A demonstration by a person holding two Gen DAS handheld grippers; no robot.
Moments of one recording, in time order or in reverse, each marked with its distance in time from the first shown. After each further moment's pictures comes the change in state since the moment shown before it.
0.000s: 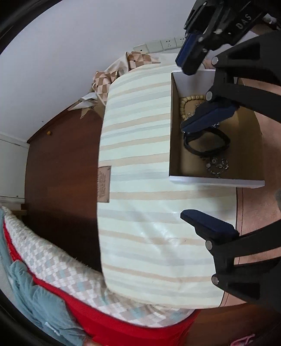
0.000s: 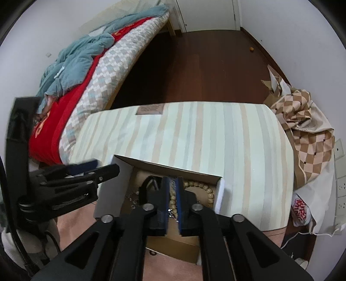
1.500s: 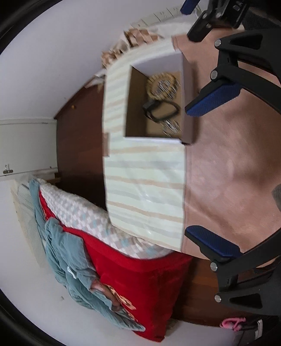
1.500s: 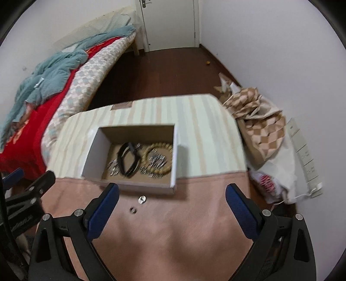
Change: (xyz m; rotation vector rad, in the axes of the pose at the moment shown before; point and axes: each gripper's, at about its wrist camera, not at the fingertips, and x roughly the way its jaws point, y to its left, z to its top) left arm -0.079 -0.003 -0.133 0.016 -0.233 0.317; right arm -0.080 0.017 -0.133 0.109 -0.140 -0.223
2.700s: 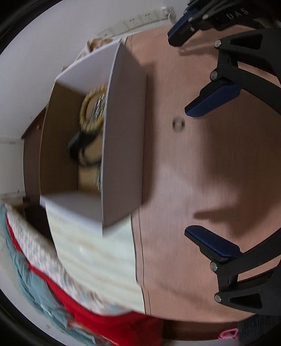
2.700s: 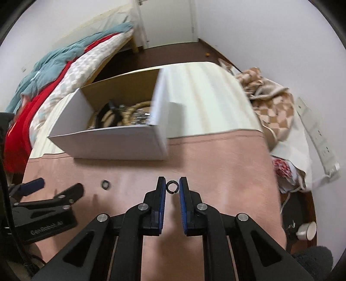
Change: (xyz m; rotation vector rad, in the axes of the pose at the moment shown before) left arm 0.085 -0.081 -0.055 0.060 0.197 -0.176; right arm 0.079 -0.031 -0.069 0.043 -0.025 -0.016
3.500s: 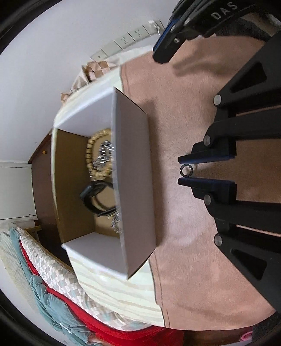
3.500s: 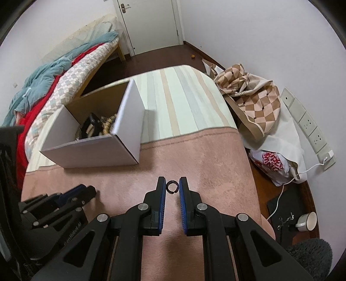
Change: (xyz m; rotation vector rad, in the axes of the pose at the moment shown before) left arm -0.024 -0.025 0.003 0.085 -0.075 -0.095; right arm -0.022 -0.029 0.006 0.079 -0.040 0.016
